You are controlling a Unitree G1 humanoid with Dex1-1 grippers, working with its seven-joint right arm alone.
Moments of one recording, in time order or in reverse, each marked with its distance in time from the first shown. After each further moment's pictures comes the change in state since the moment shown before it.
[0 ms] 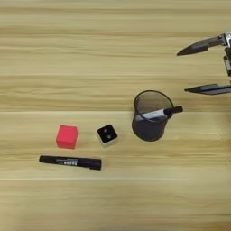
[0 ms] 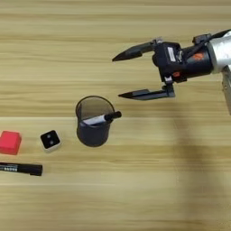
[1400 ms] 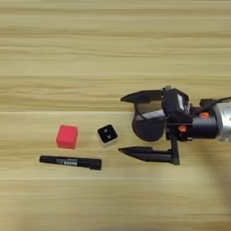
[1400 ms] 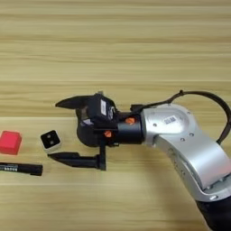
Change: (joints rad) arm 0.465 0.206 0.151 -0.739 0.110 0.608 -0.543
